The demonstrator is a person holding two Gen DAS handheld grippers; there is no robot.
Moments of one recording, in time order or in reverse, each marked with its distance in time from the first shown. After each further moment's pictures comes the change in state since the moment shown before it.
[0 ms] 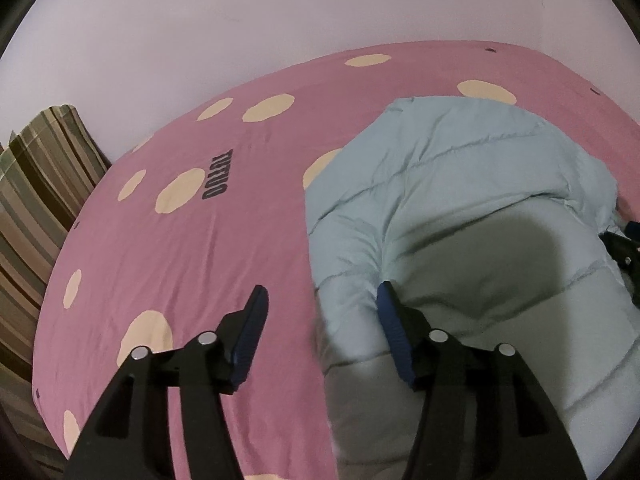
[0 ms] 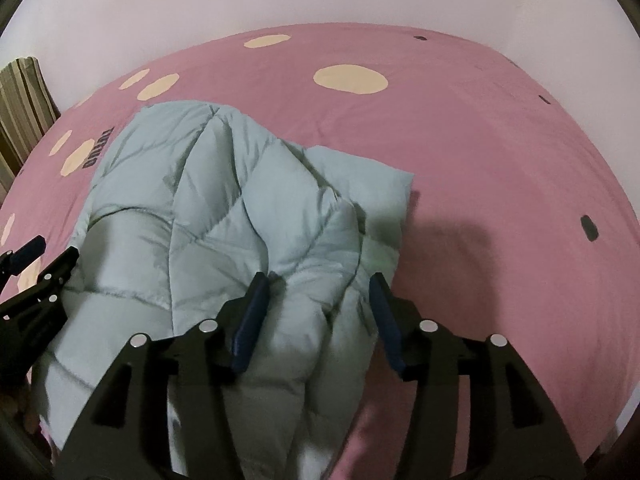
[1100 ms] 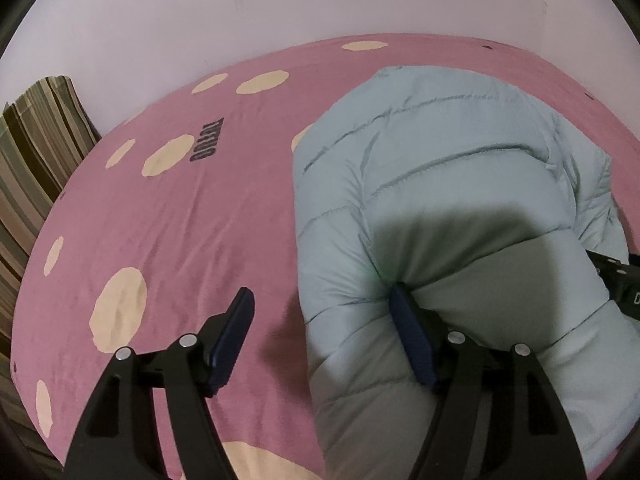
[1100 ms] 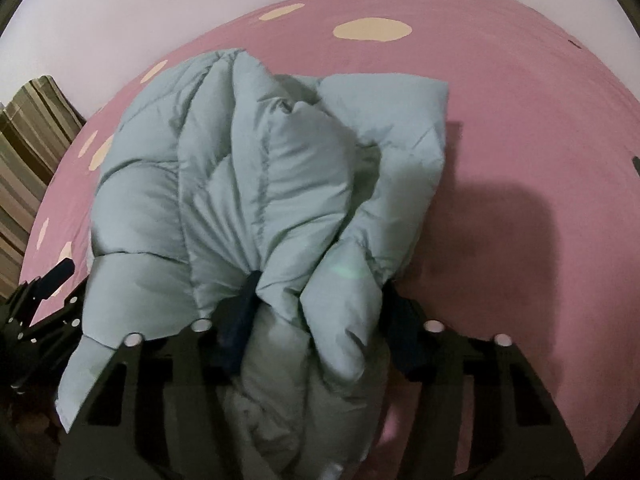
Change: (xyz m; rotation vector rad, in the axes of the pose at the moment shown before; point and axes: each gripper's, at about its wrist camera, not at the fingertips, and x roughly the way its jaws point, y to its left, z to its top) left arm 0.005 -0.002 -0.030 -0.054 0.037 -0.066; right arm 0.033 -0.004 -0.025 0.073 0.095 0.187
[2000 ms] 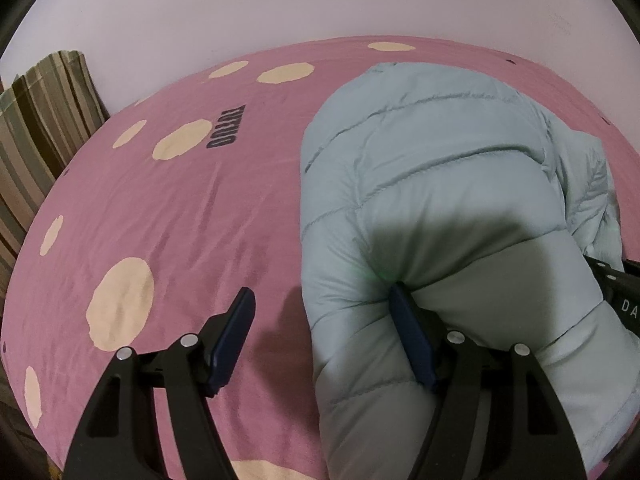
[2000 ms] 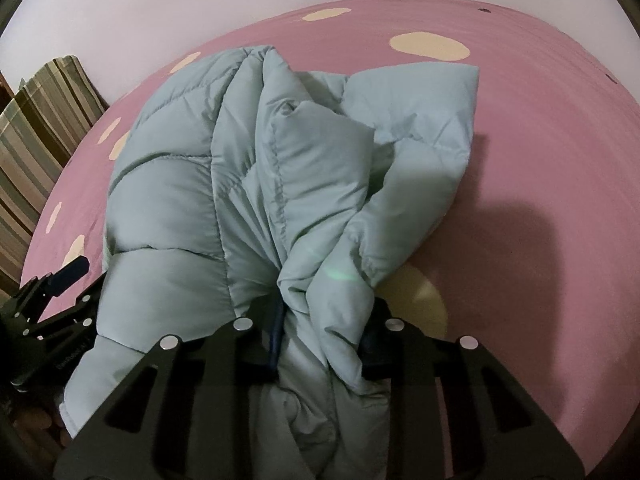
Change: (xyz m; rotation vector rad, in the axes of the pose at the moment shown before) left arm 0.014 0.029 0.003 -0.085 0.011 0.000; right arm 0.018 0.038 0.019 -0.095 -0.020 0.057
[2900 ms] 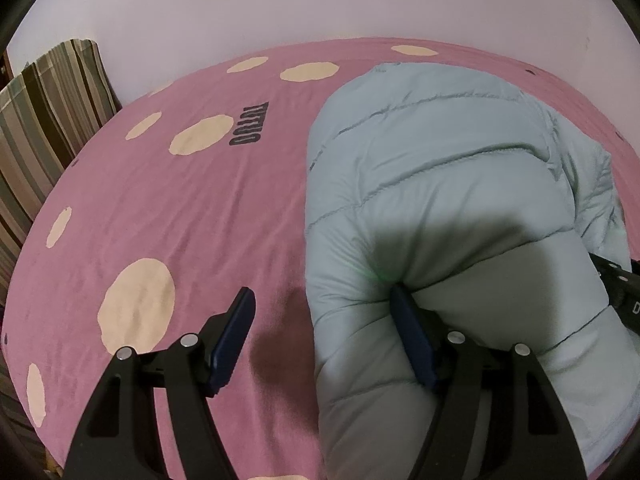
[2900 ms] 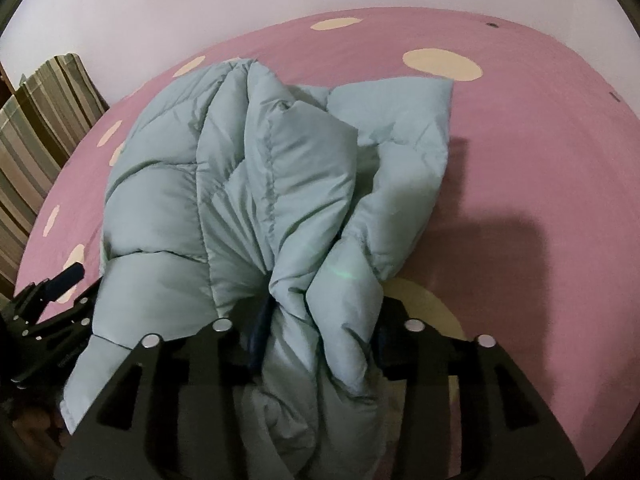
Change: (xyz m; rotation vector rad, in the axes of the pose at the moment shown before) left arm 0.004 0.017 0.007 -0.034 0.002 0.026; right arm -0.007 0.016 0.009 -0.021 -0.029 -0.039
